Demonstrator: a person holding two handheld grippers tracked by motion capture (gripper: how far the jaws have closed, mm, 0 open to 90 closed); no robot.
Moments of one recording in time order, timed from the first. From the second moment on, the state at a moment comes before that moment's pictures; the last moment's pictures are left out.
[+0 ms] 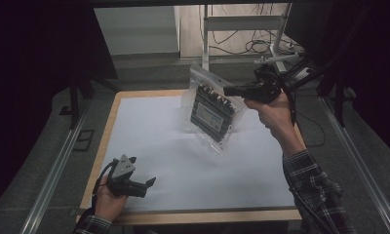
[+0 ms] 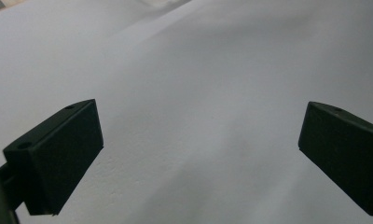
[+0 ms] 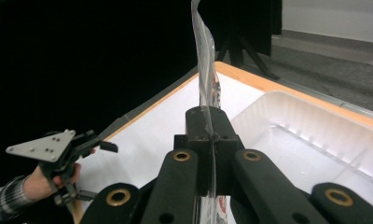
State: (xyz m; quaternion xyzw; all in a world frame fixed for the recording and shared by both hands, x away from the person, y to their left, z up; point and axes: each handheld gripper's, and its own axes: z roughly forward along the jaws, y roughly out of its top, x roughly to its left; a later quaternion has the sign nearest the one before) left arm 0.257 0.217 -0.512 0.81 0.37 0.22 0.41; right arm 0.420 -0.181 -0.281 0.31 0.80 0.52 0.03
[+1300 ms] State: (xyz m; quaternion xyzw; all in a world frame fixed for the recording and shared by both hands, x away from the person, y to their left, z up) left arm 0.257 0.213 -0.513 0.81 0.36 0.22 0.41; right arm 0.527 -0.171 -0.276 0.34 0.77 0.53 0.07
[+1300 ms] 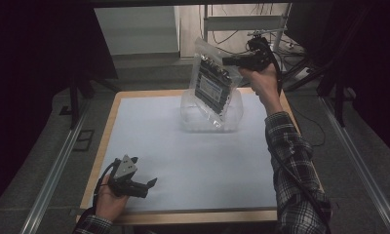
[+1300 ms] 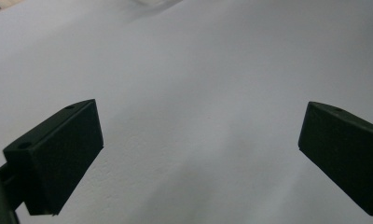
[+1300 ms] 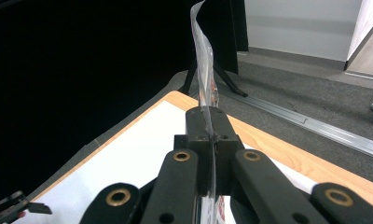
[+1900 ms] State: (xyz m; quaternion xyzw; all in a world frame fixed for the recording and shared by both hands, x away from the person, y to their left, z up) left arm 0.258 0.214 -0.514 0.81 0.36 0.22 0.41; right arm 0.555 -0.151 -0.298 0.33 0.79 0.51 0.09
